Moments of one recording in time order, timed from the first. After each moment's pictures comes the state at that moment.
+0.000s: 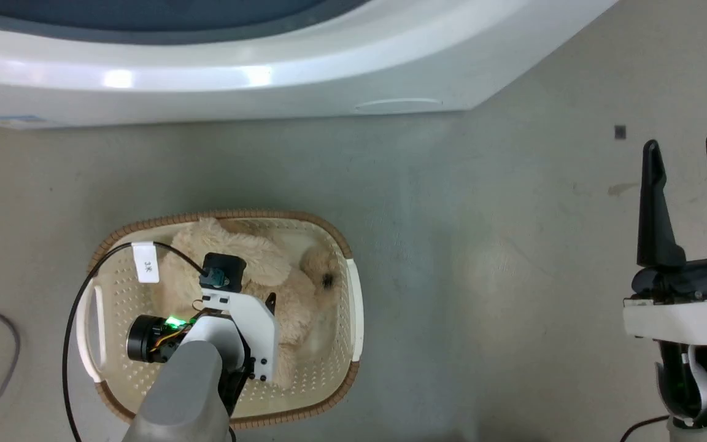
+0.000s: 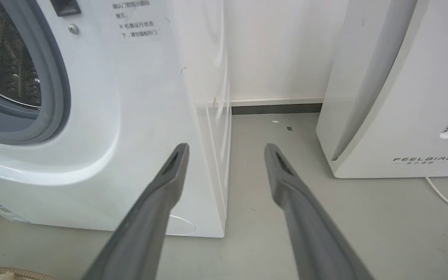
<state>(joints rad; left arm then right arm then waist) -0.56 0.07 -0.17 0.90 -0.11 -0.04 0.12 -0.24 -0.05 -0.10 -0.16 0.15 0.13 -0.18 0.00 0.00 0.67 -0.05</state>
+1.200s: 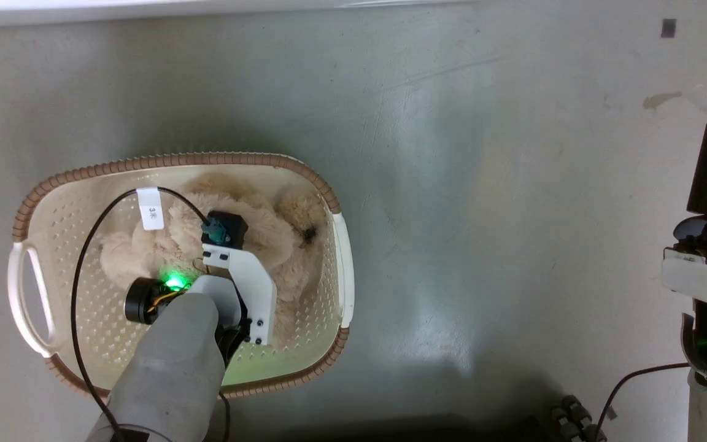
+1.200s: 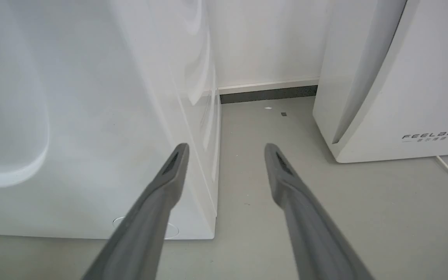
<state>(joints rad) -0.83 0.07 -0.28 1.26 -0.22 -0.08 0.14 -0.36 -0.05 -0.14 -0.21 0.22 0.13 -0.25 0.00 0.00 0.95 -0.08</state>
